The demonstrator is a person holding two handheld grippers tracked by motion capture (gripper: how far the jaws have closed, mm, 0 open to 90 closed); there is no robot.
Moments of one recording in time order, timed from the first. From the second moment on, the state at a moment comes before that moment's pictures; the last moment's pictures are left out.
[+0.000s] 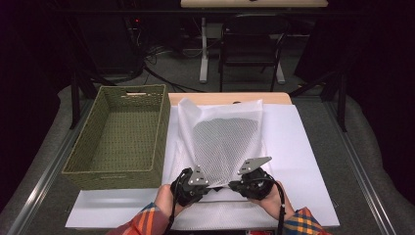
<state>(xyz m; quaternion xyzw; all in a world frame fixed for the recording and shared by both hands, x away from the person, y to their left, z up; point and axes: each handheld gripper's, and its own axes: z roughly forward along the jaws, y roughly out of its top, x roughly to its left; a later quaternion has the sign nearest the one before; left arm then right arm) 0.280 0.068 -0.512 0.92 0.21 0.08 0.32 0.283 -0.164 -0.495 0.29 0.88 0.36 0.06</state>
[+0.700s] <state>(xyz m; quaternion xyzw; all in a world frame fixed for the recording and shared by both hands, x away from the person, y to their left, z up) 0.282 0.070 -0.520 0.93 0.21 0.07 0.31 0.289 -0.166 -0.513 0.30 0.89 0.34 0.04</state>
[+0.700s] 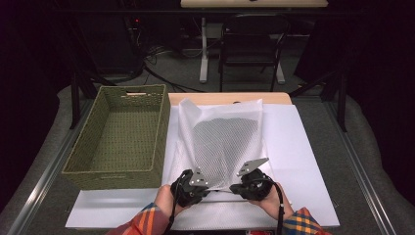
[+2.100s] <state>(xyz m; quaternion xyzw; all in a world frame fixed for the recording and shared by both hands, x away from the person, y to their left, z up) 0.289 0.069 -0.537 0.94 0.21 -0.01 0.27 0.295 -0.163 -0.541 0.30 0.91 0.28 0.01</state>
